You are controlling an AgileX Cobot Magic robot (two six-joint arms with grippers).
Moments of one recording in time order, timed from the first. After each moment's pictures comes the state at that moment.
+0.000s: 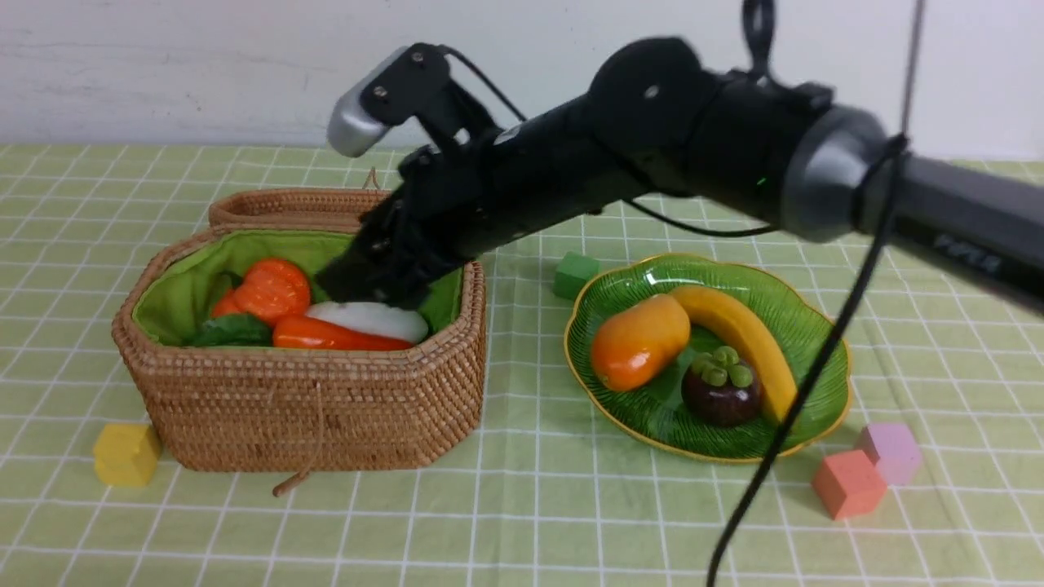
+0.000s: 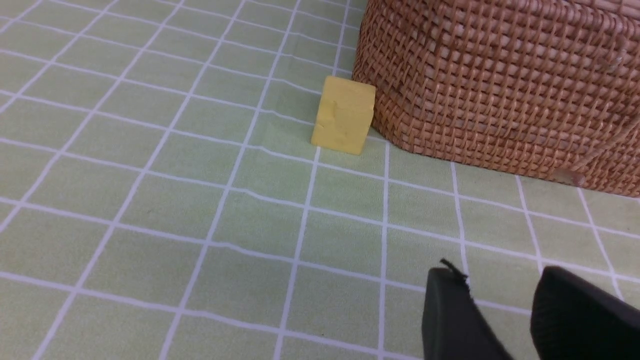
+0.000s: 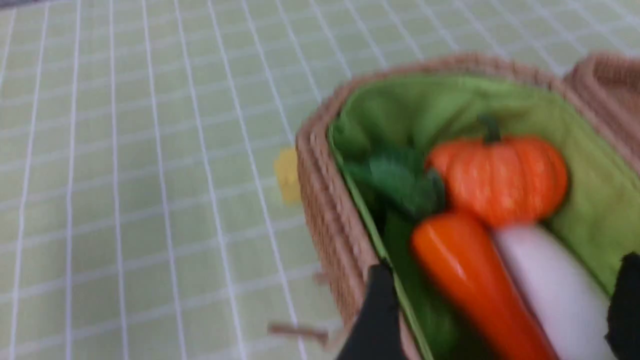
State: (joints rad) right arm 0.60 1.99 -1.85 0.73 0.79 -0.91; left arm -0.04 -0.01 0.03 0.10 0.39 -0.37
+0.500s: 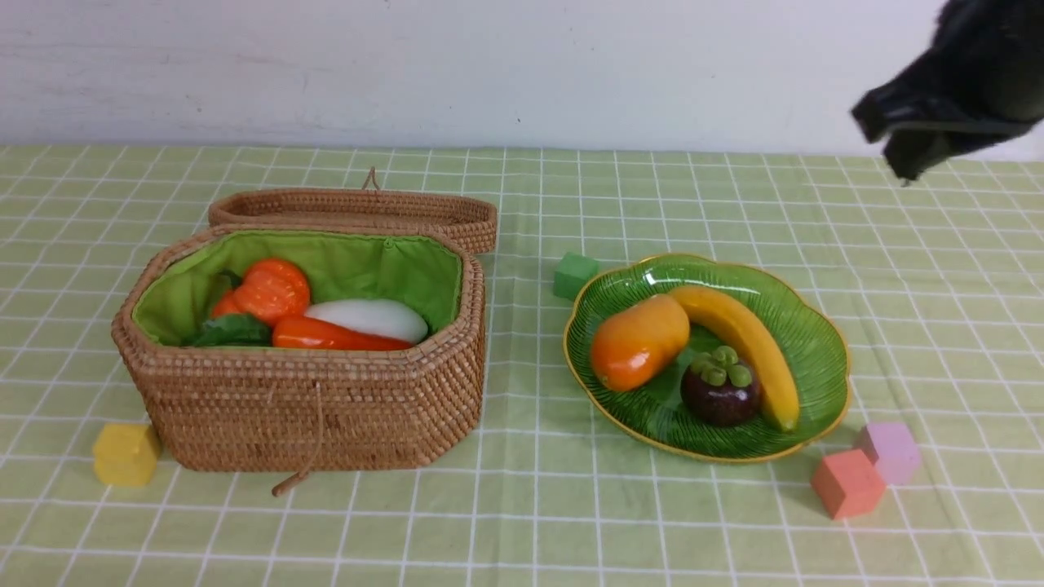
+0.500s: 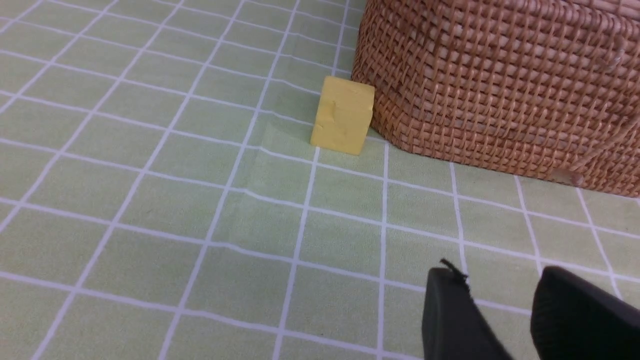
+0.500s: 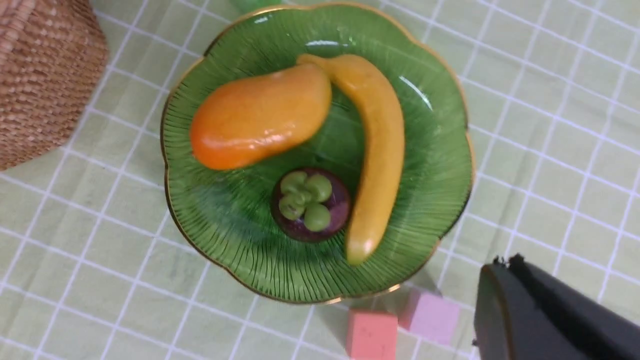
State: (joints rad) right arm 0.25 1.51 -1.70 0.01 1.24 -0.12; left arm -0.04 -0.01 0.03 0.10 0.39 -0.37
